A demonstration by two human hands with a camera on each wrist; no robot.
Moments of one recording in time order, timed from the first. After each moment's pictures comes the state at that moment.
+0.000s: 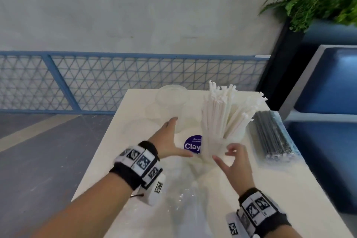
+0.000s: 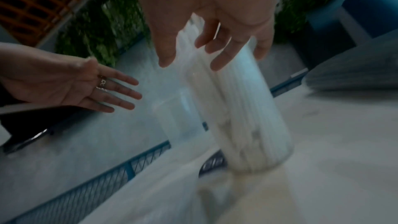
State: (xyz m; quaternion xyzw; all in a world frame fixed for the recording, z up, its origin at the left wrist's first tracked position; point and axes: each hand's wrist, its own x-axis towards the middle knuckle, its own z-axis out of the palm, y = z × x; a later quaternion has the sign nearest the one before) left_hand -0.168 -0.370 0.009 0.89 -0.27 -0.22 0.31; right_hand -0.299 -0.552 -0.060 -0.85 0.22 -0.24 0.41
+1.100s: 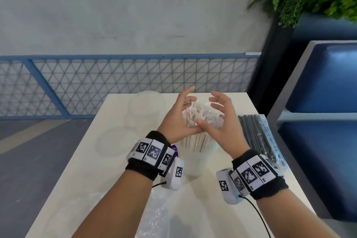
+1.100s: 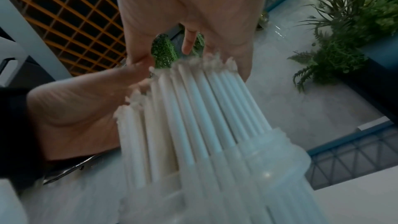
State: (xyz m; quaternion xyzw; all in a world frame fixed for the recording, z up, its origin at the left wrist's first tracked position) left_hand -0.149 -0.500 0.036 0.74 -0.36 -0.10 0.57; right_hand -0.227 -0.640 0.024 -0.81 0.01 -0.30 0.51
